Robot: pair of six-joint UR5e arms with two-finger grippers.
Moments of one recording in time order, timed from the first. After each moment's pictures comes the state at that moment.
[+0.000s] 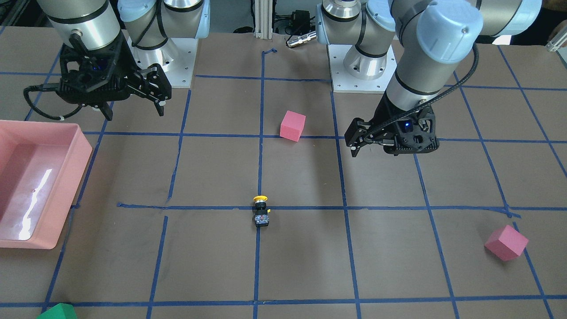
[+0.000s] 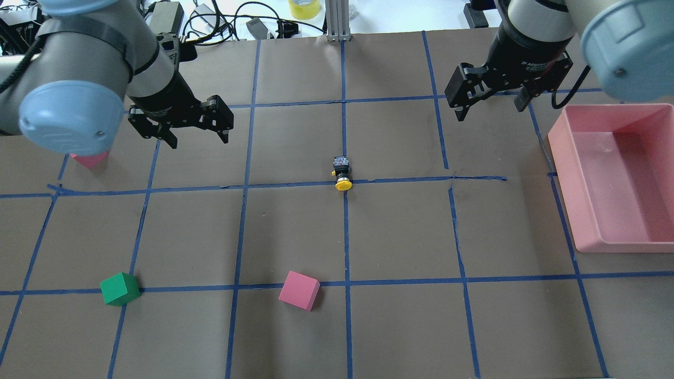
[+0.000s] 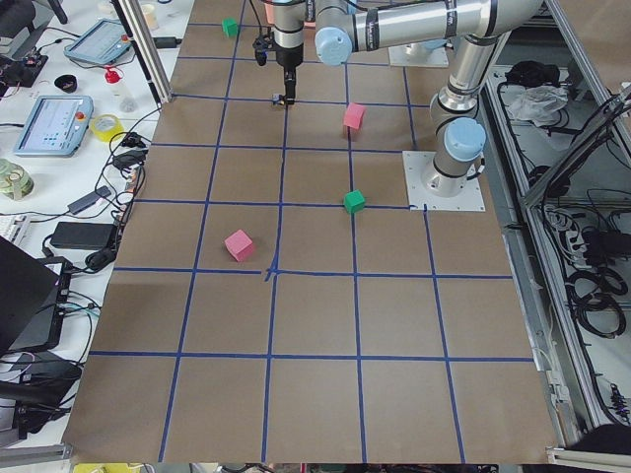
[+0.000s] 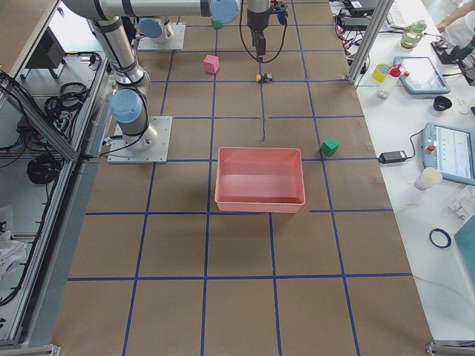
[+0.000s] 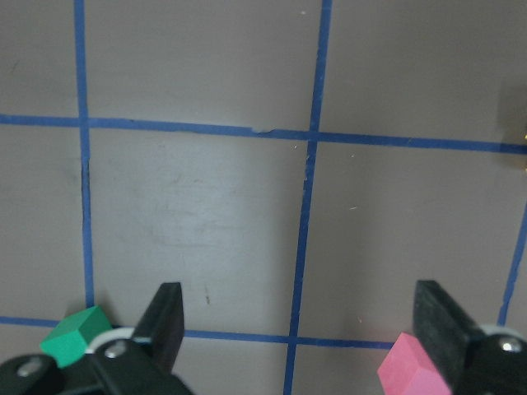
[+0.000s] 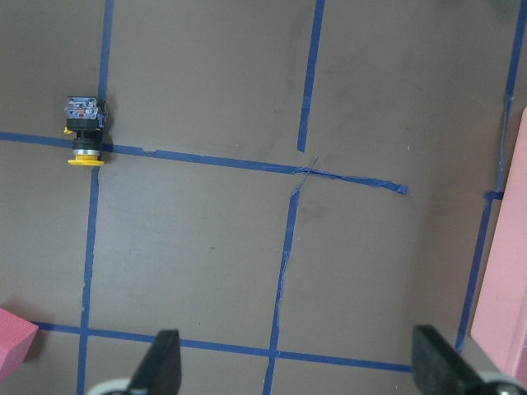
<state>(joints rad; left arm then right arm) -1.57 -1.66 -1.72 -1.28 1.55 -0.06 1.59 -1.58 1.55 -1.57 -1.56 -0.11</state>
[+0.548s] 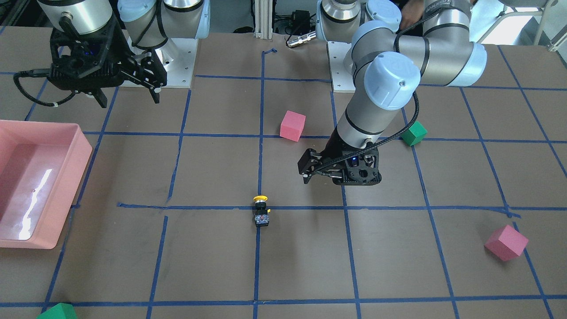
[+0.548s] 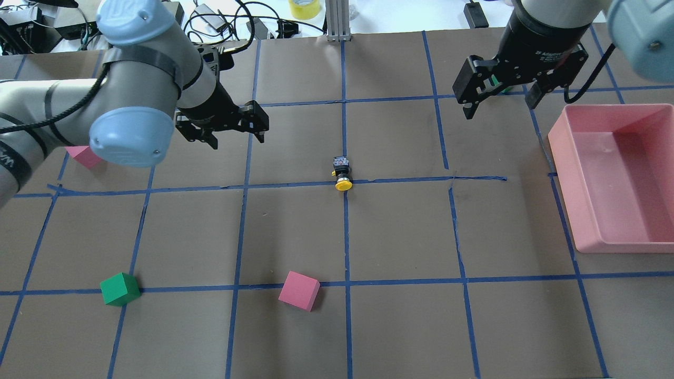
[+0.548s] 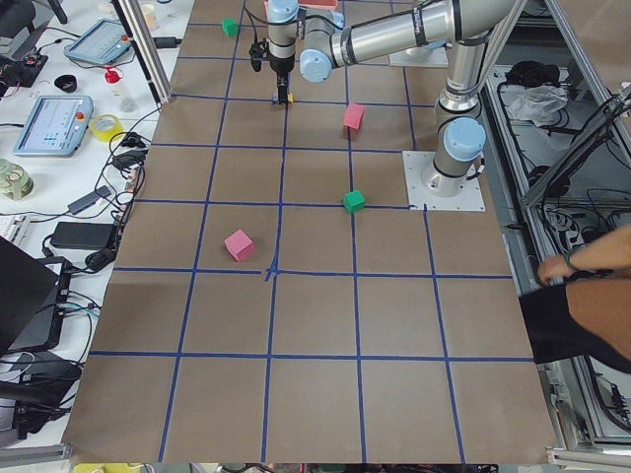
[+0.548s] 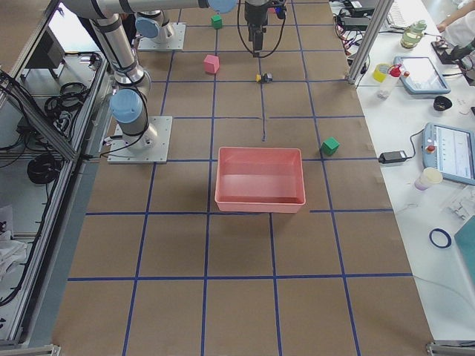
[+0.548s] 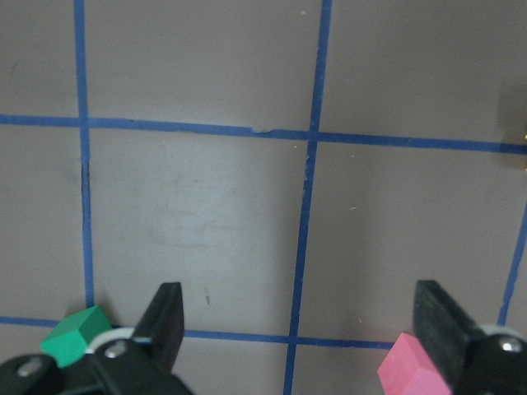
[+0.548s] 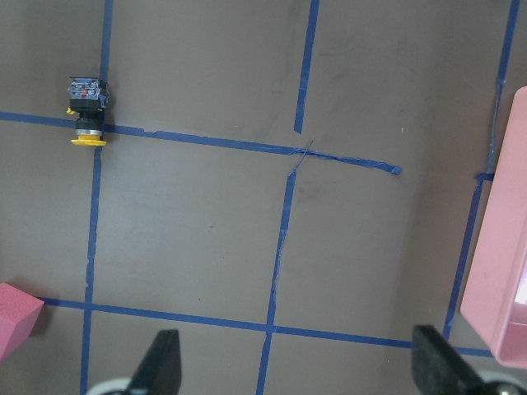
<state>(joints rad) -1.69 -1.81 -1.77 -1.04 1.40 -0.23 1.59 -1.58 1.51 -1.51 -1.57 -0.12</state>
